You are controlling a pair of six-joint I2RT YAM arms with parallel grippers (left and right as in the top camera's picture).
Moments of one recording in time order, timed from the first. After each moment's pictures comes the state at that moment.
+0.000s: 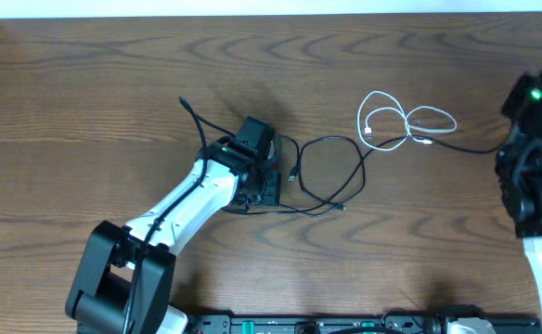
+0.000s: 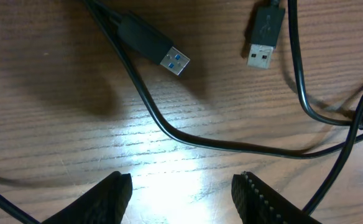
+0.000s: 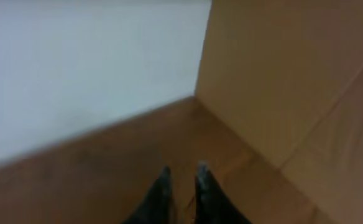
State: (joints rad) left arm -0.47 1.65 1.00 -0.73 0.18 -0.38; right arm 0.07 1.13 1.30 -0.54 0.69 0.10
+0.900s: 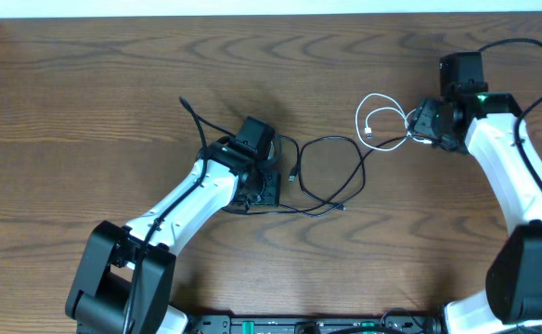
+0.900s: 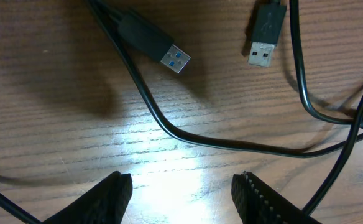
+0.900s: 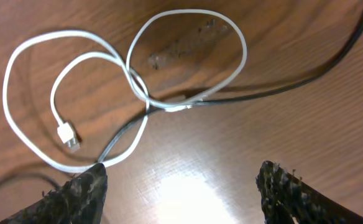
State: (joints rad) left arm -0.47 1.65 1.00 -0.73 0.18 -0.38; right arm 0.04 1.70 1.30 -0.80 0.14 0.53
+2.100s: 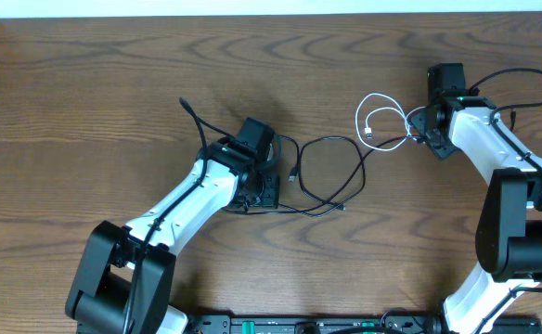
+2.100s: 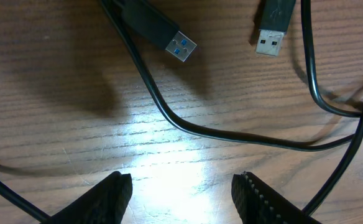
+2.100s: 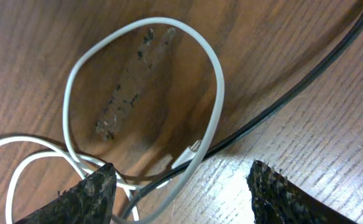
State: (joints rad) left arm -0.47 1.65 1.00 -0.76 0.18 -0.38; right arm 0.02 1.91 1.26 -0.60 0.23 0.99
